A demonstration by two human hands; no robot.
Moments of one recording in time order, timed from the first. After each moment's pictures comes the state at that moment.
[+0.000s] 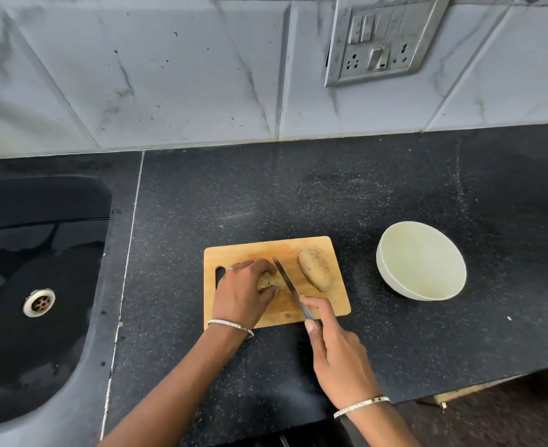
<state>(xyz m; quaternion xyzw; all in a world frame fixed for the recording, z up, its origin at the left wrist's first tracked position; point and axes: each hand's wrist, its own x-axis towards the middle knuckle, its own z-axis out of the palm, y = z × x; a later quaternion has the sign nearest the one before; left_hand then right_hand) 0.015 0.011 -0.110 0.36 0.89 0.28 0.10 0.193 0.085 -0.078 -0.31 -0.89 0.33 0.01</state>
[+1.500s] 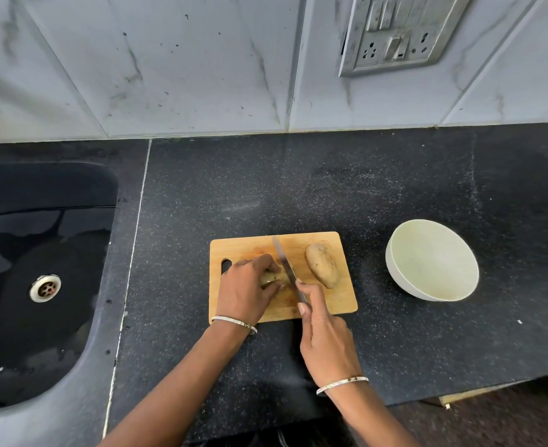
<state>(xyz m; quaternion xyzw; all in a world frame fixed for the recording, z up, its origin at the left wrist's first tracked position) 0.017 0.005 -0.109 0.33 0.89 0.30 0.10 0.165 0.078 -0.098 -0.32 -0.89 0.31 0.04</state>
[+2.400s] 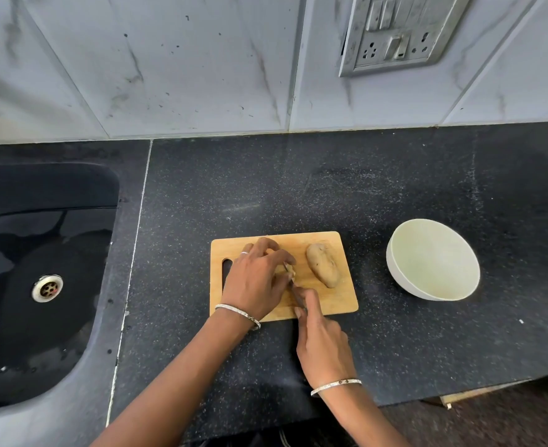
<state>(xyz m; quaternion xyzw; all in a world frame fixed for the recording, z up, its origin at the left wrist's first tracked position) 0.011 0.018 -0.104 0.42 0.86 0.26 0.09 0.165 0.071 -0.111 -0.33 -0.90 0.29 0.01</state>
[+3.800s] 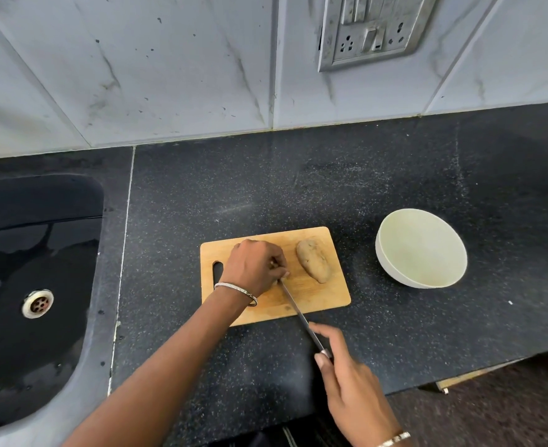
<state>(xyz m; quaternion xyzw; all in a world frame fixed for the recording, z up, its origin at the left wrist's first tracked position) -0.008 0.044 -0.098 0.44 0.86 0.21 0.16 0.240 0.070 -0.094 -0.31 -0.87 0.38 -0.03</state>
